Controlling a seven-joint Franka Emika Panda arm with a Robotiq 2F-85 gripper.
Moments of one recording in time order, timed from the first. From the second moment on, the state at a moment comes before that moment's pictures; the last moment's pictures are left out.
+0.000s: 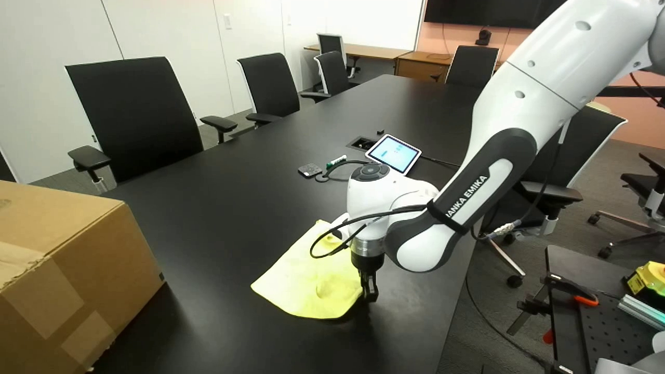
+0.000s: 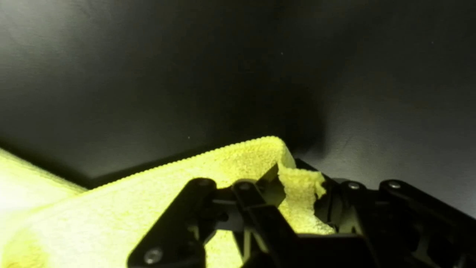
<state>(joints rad) 0.08 0.79 0.12 -1.89 -0.20 2.61 -0.34</state>
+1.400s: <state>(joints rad) 0.30 0.97 -0.02 -1.36 -0.42 2.49 -0.22</state>
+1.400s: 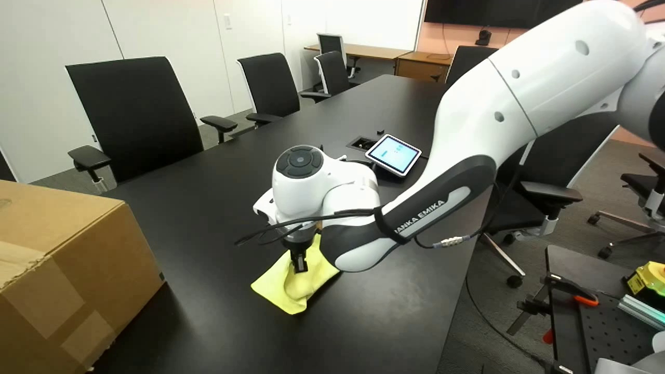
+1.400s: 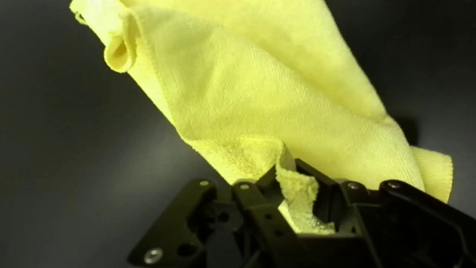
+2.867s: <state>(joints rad) 0.23 1.16 -0.08 -1.00 -0.32 2.37 0.00</state>
